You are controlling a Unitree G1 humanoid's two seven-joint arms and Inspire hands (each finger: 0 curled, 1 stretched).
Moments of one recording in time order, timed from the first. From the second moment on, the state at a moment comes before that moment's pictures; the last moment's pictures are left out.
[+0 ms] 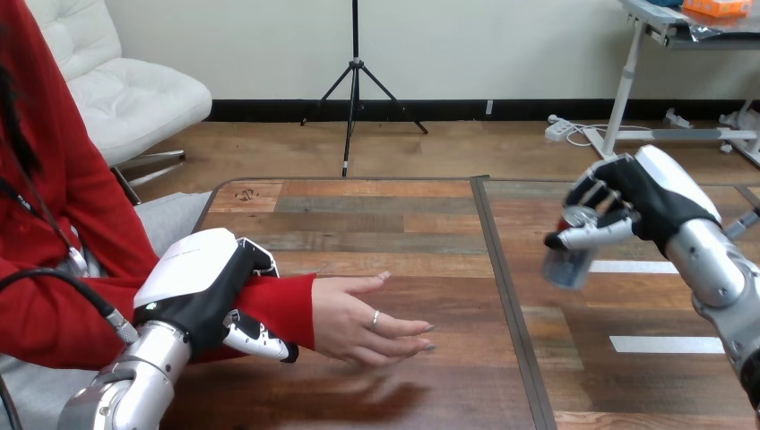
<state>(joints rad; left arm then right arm) -0.06 0.49 -0.17 0.04 0.65 0.00 -0.12 -0.73 -0.54 0.19 1.12 -0.40 -0.31 0.01</state>
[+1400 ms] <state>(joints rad) -0.11 0.42 -0.17 0.06 0.65 0.02 -0.12 -0.73 -0.41 0.19 0.86 -0.40 -0.31 0.05</state>
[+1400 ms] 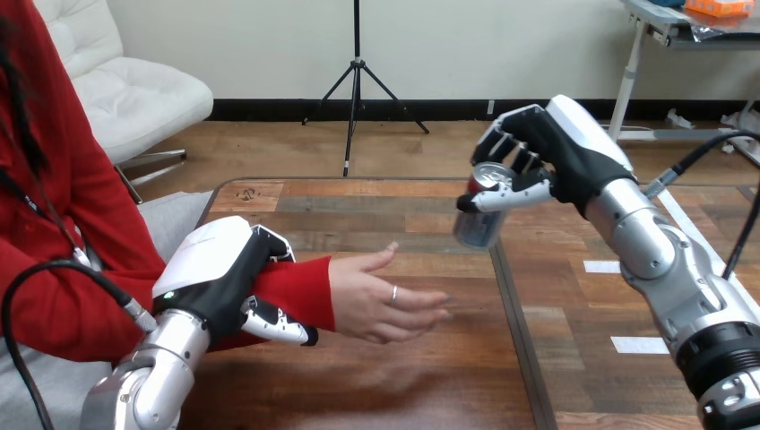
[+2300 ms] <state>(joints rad) -0.16 0.39 -0.17 0.09 0.65 0.02 -0.12 -0.73 -0.34 0.20 0.83 -0.41 -0.30 0.07</state>
